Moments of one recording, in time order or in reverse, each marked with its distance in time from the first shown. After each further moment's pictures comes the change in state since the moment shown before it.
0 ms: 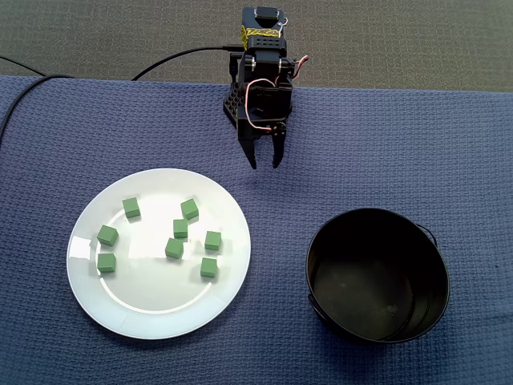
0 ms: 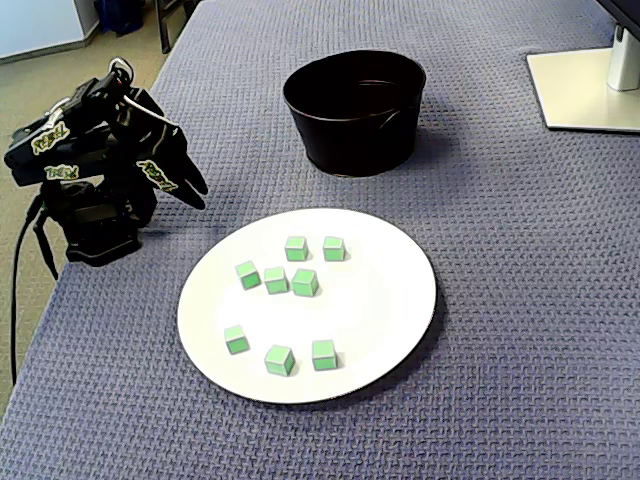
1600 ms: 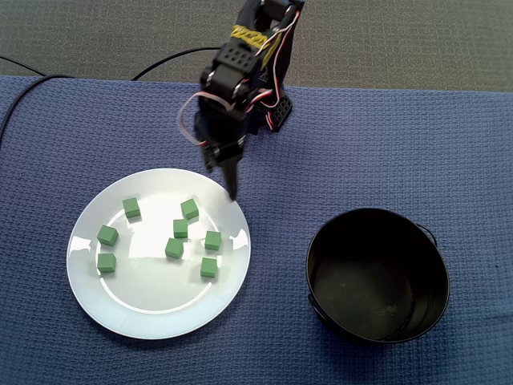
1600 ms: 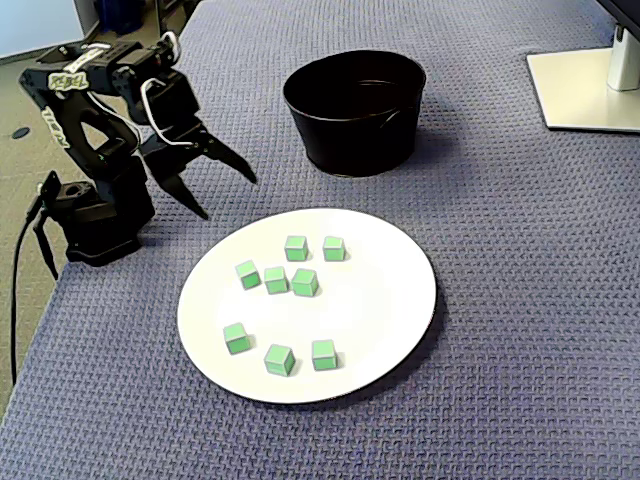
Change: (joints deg) arm 25.7 -64.5 -45.3 -12.4 40.1
